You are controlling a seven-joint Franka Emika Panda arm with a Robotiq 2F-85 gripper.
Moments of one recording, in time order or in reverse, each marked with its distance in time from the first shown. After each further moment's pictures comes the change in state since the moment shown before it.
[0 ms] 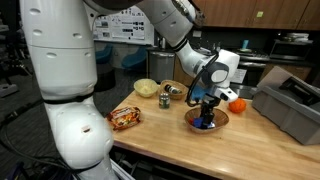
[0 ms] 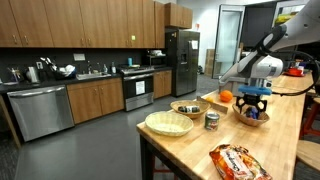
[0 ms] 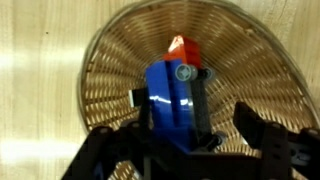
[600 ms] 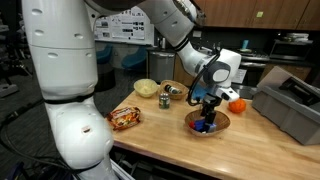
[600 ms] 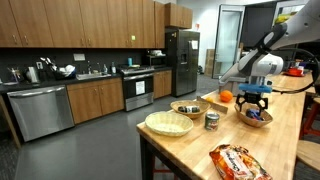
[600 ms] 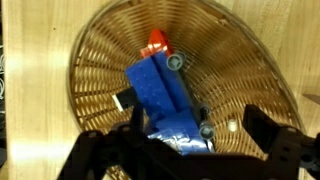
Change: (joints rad) arm -0.006 0.001 -0.006 0.028 -0.006 -0.033 0.013
